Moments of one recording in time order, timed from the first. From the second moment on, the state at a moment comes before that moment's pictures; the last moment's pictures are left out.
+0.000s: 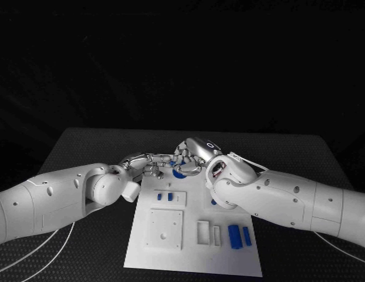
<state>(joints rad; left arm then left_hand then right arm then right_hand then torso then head) 1.23 -0.68 -0.23 1.22 0.09 0.00 0.17 1.08 -0.17 0.51 -0.17 0.06 0.83 0.17 0.35 0.48 1.11 0.10 0.17 0.16 1.06 -0.02 1.30 0.47 0.05 0.86 -0.10 0.83 1.29 1.14 -0.48 -0.05 1.35 -1.49 -0.54 -0.26 1.06 -0.25 0.80 -0.16 0.21 1.11 0.07 0.34 0.53 1.07 -0.04 1.22 0.91 1.00 -0.11 1.40 0.90 0.26 0.93 0.06 0.96 1.31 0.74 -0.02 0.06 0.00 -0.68</state>
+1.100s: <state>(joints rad) 1.23 -0.68 -0.23 1.23 0.07 0.01 0.16 1.11 -0.14 0.52 -0.22 0.06 0.89 0.15 0.37 0.46 1.20 0.08 0.17 0.16 1.08 -0.03 1.30 0.48 0.05 0.87 -0.11 0.83 1.31 1.14 -0.46 -0.05 1.35 -1.49 -0.54 -0.26 1.06 -0.25 0.79 -0.17 0.21 1.11 0.07 0.33 0.53 1.07 -0.04 1.22 0.91 1.00 -0.10 1.40 0.90 0.26 0.93 0.06 0.96 1.31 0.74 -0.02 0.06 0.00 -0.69</state>
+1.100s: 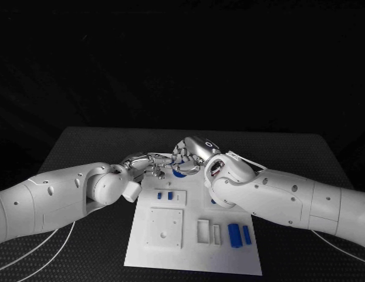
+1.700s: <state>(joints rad) 1.23 -0.68 -0.23 1.23 0.07 0.01 0.16 1.13 -0.09 0.54 -0.24 0.07 0.93 0.13 0.39 0.46 1.24 0.07 0.17 0.17 1.09 -0.04 1.30 0.48 0.06 0.88 -0.12 0.83 1.31 1.14 -0.47 -0.04 1.35 -1.49 -0.53 -0.26 1.06 -0.25 0.79 -0.17 0.21 1.11 0.07 0.34 0.53 1.07 -0.04 1.22 0.91 0.99 -0.10 1.40 0.90 0.26 0.93 0.06 0.96 1.31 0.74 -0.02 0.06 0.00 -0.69</state>
